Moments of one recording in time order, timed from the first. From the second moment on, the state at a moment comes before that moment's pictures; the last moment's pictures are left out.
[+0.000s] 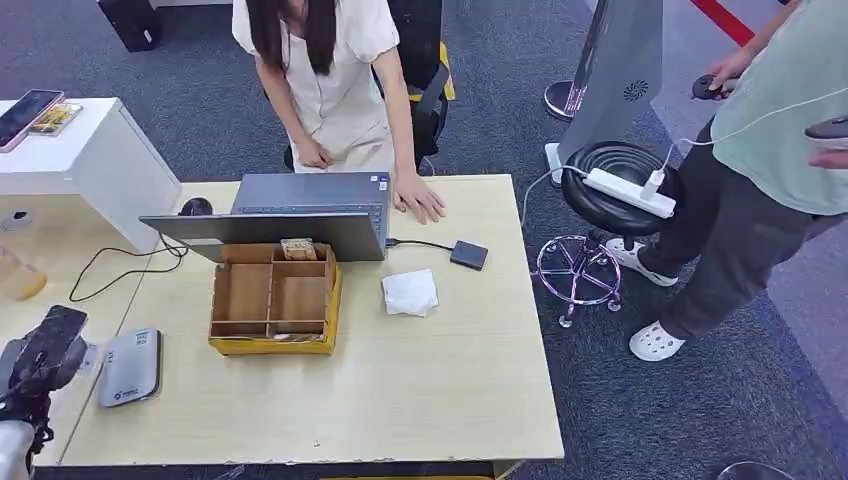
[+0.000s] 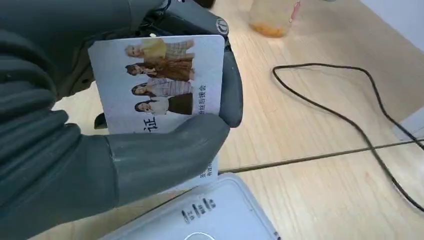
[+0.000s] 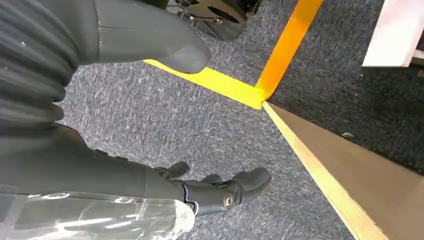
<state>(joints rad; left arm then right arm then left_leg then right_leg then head) -0.14 0.40 0.33 -1.06 -0.36 -0.04 0.06 -0.04 0.05 0.40 -0.21 -0.01 -0.47 -0.50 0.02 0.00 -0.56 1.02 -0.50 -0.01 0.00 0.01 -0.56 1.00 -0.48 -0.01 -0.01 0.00</state>
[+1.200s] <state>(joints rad) -0.03 0.44 0.33 -1.11 -0.17 -0.26 0.12 -0.04 0.05 0.39 -0.21 0.02 -0.45 -0.50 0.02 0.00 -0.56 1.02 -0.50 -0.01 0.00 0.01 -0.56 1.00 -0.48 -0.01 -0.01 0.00</state>
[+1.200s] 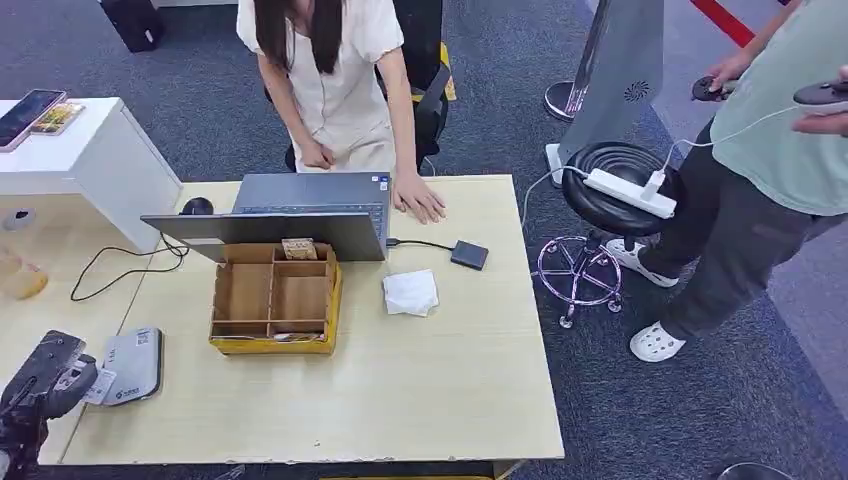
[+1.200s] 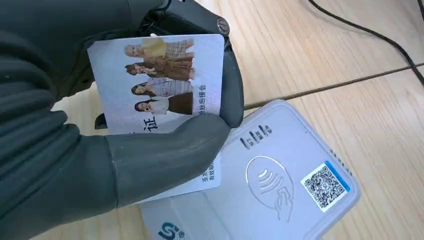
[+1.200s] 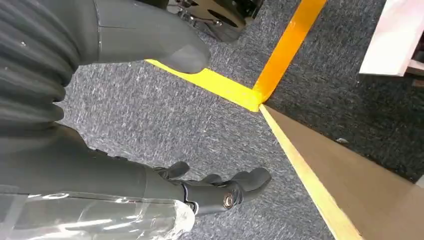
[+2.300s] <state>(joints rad) 0.03 0.40 0.33 -1.17 -0.05 -0.25 0.14 -0.05 0.05 0.39 -0.21 0.05 -0.45 -0.49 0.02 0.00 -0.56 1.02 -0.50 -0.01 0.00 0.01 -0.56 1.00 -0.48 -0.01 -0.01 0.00</state>
